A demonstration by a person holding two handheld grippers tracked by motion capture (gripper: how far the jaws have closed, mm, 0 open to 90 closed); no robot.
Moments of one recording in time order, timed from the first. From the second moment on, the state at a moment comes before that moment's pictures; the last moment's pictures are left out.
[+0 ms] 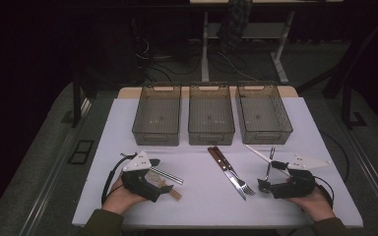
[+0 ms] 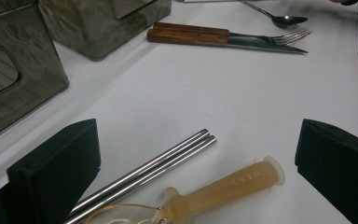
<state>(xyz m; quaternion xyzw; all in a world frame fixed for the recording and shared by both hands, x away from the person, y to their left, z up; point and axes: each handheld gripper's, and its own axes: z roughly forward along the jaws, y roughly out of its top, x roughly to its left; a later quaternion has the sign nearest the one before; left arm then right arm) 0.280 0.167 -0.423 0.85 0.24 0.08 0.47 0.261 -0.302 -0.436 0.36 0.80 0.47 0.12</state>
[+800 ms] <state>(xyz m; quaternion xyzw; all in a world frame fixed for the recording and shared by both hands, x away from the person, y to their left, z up) 0.297 0.191 -0.419 0.85 0.27 0.10 0.45 0.262 -0.304 -0.434 0.37 0.79 0.48 0.12</state>
